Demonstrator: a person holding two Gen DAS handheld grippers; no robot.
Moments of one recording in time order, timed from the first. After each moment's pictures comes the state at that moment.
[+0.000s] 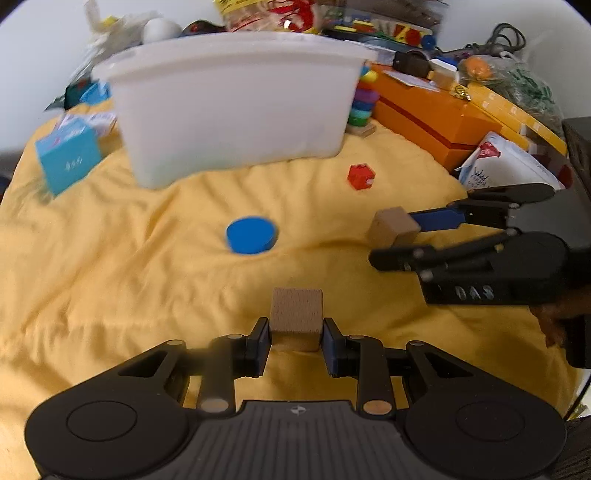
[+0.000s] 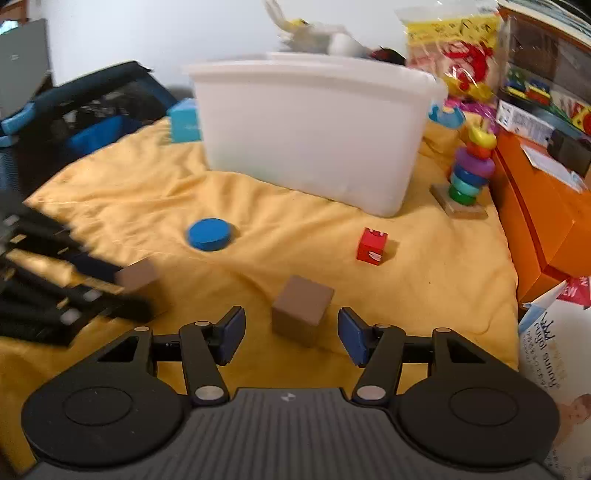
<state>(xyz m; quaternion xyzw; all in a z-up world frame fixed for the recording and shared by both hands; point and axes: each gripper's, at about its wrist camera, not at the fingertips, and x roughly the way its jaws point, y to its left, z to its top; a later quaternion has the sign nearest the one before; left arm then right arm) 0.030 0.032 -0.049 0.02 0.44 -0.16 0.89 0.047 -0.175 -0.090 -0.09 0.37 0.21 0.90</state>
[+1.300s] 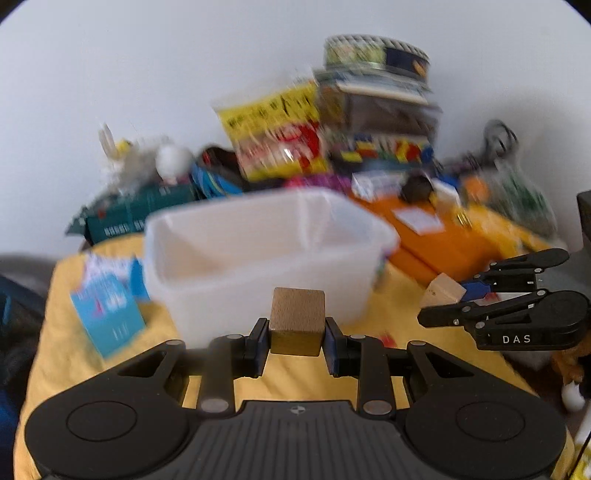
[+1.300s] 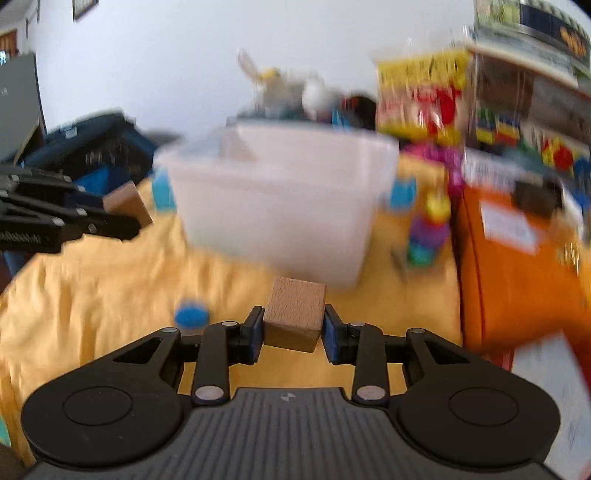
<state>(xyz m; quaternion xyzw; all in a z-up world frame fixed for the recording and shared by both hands) 0.083 0.057 0.068 0.03 0.28 -0.17 0.94 0.071 -0.198 -0.008 -0.06 0.31 0.21 0.92</state>
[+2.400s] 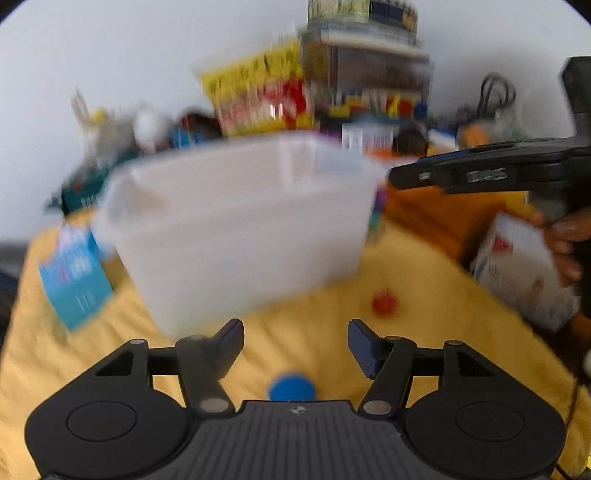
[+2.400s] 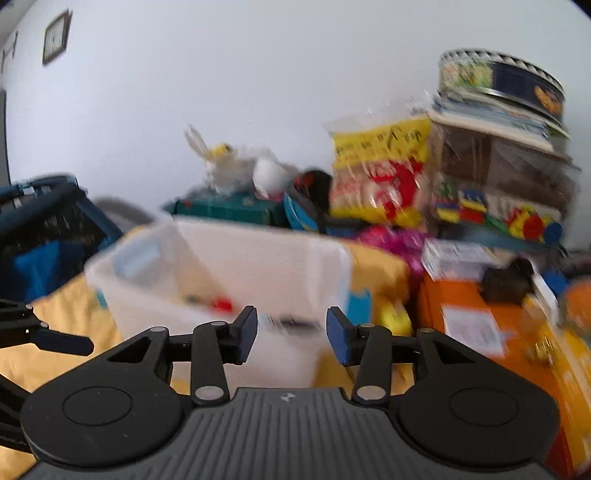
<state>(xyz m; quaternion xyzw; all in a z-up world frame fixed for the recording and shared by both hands) 0.085 0.029 -0.005 0.06 0.33 -0.18 0.92 0.118 -0.196 0.013 -0.06 0.24 0.14 0.96</state>
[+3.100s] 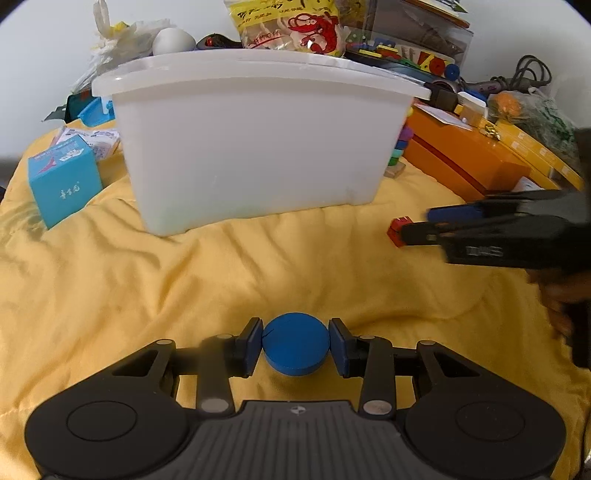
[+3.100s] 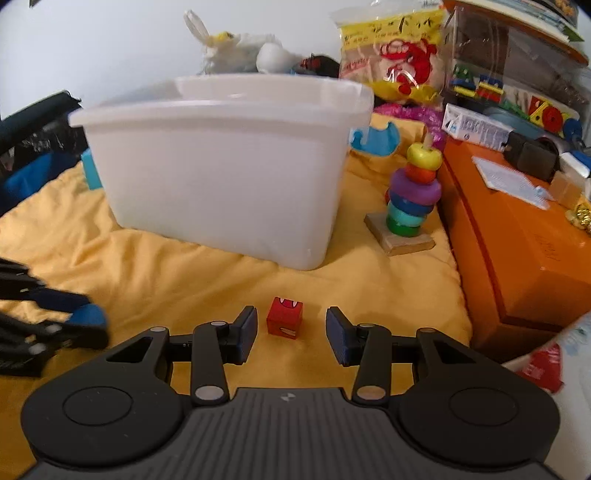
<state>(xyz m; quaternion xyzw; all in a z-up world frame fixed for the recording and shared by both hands) 0.079 0.040 -0.051 0.01 0.40 -0.16 0.90 0.114 -0.184 -0.081 -0.07 0.36 0.14 0.92</state>
